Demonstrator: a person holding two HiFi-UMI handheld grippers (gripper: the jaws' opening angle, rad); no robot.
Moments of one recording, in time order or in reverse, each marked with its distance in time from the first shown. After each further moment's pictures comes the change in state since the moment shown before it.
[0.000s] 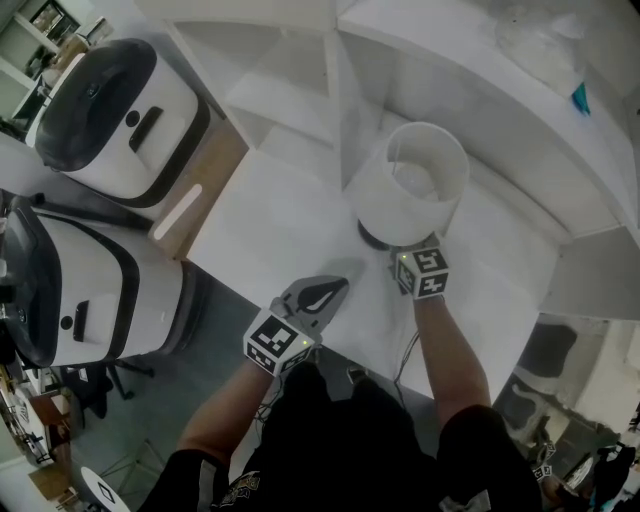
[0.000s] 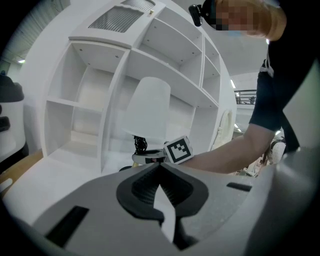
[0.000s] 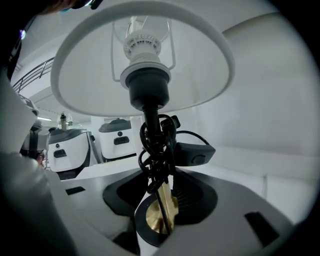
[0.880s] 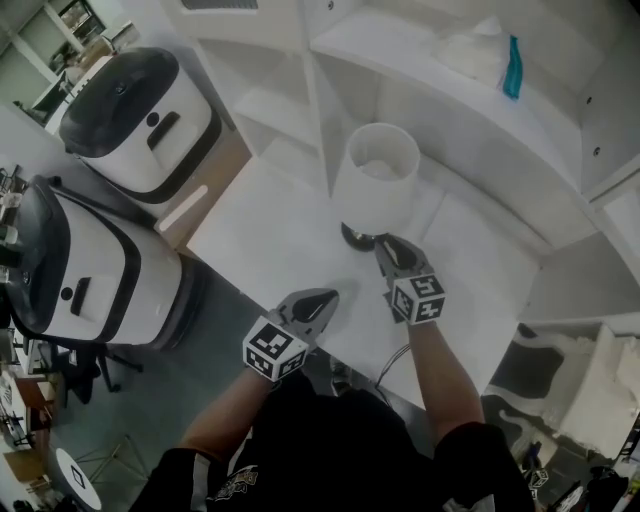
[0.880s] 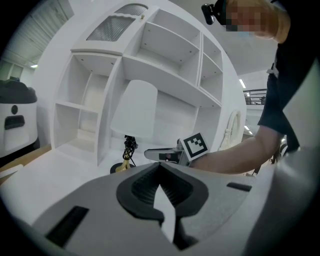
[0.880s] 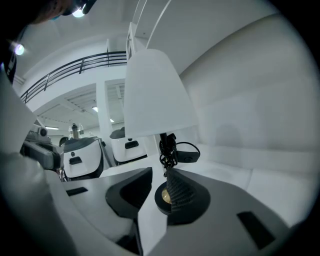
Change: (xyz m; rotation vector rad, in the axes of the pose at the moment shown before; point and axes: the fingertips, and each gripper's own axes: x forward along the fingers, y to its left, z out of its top) left arm 0.002 -0.069 -0.012 -0.041 -0.019 0.119; right arm -0.095 0.013 -0.002 0.060 -0.016 0.085
